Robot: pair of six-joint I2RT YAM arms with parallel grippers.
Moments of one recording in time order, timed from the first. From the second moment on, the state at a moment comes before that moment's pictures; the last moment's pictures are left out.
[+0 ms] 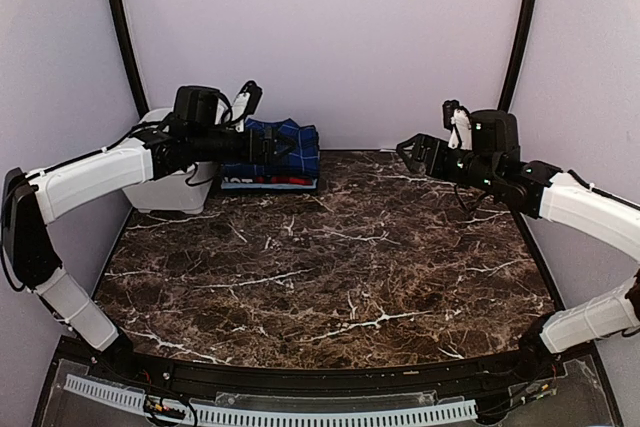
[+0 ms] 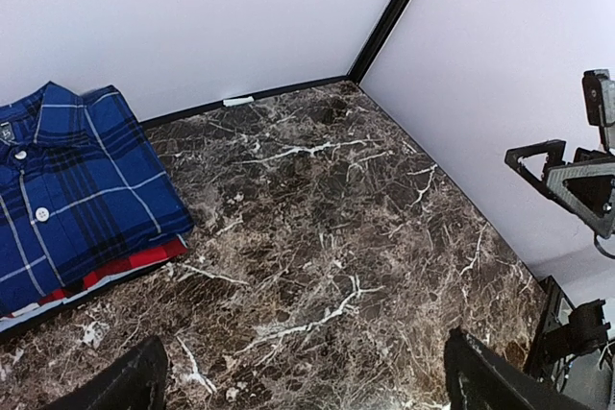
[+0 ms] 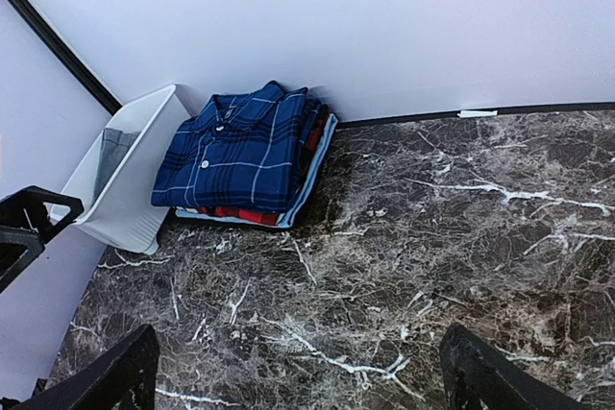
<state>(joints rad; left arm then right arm) -0.55 1.56 1.33 -0.19 0.31 -0.28 0.57 1.23 0.99 -0.11 0.03 0.49</state>
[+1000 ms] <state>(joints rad) -0.29 1.61 1.61 -0.46 -0.10 -0.39 0.57 1.21 0.99 -0.13 0.04 0.45</state>
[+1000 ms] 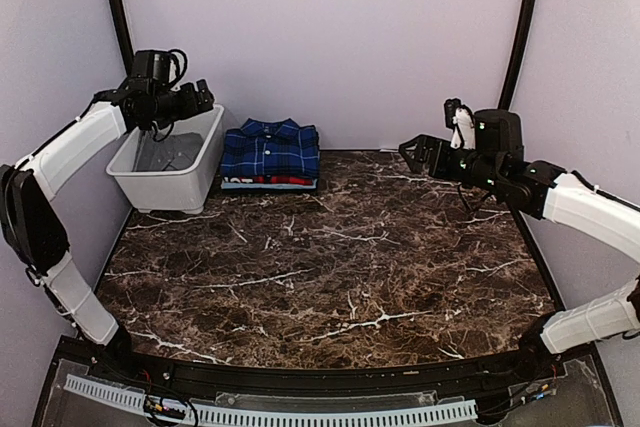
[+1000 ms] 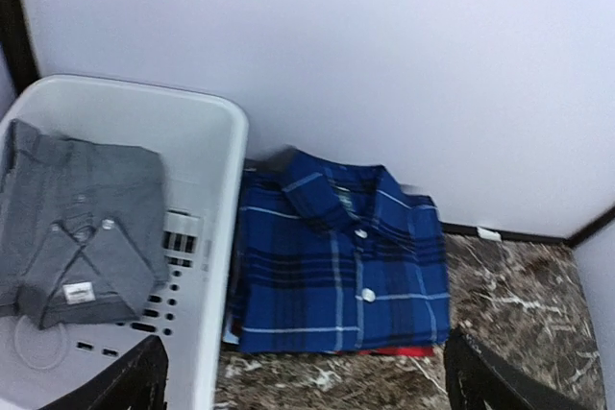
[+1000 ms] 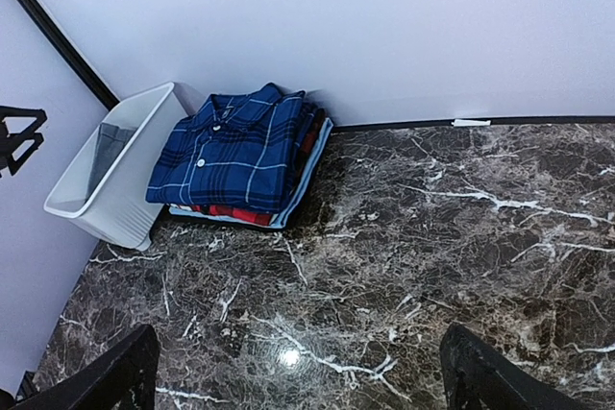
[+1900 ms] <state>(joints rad) 0.11 2.18 2.05 -0.59 -0.41 -0.34 0.57 1.24 0.99 -0.11 0.00 0.41</state>
